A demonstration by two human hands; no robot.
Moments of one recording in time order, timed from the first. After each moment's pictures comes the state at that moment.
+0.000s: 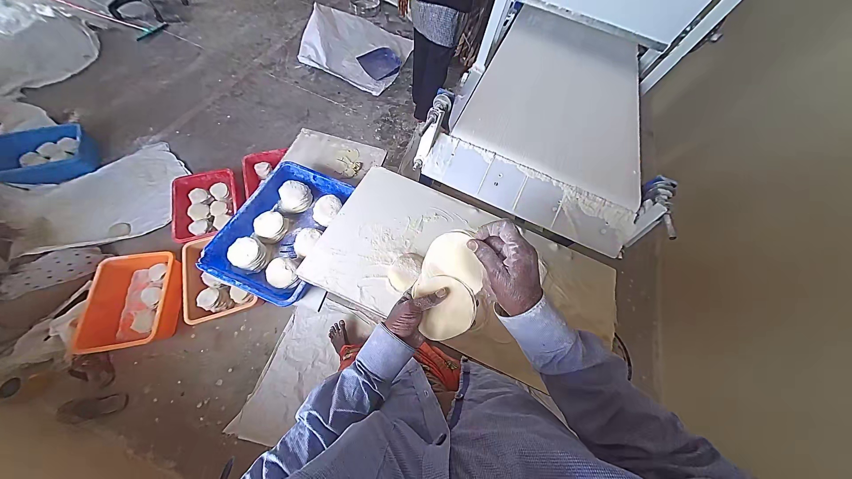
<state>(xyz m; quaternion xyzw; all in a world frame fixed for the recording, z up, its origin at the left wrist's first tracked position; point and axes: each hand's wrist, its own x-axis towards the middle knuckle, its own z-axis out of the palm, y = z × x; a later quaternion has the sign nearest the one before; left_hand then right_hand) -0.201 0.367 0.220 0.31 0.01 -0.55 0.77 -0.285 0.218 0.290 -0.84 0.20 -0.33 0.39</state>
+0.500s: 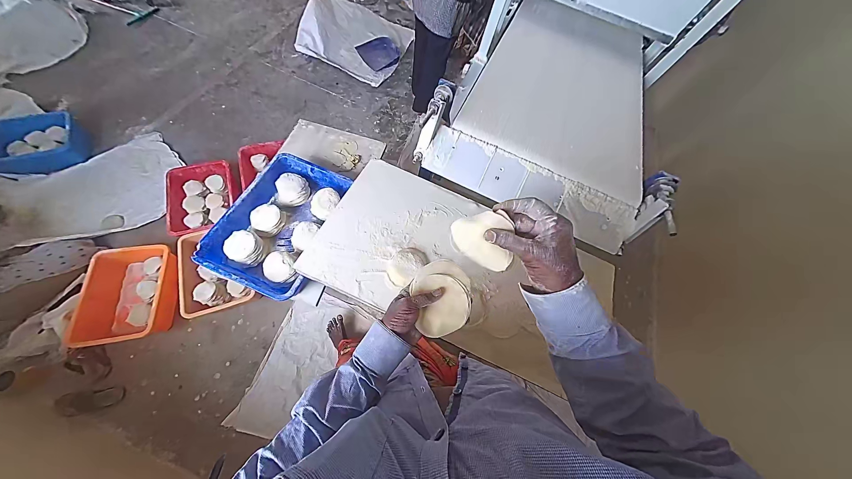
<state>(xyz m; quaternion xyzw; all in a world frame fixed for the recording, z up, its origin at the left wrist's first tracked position) -0.201 0.368 0.208 0.36 0.03 -0.55 0.76 -0.296 0.192 0.316 -0.76 0.24 -0.29 0.53</state>
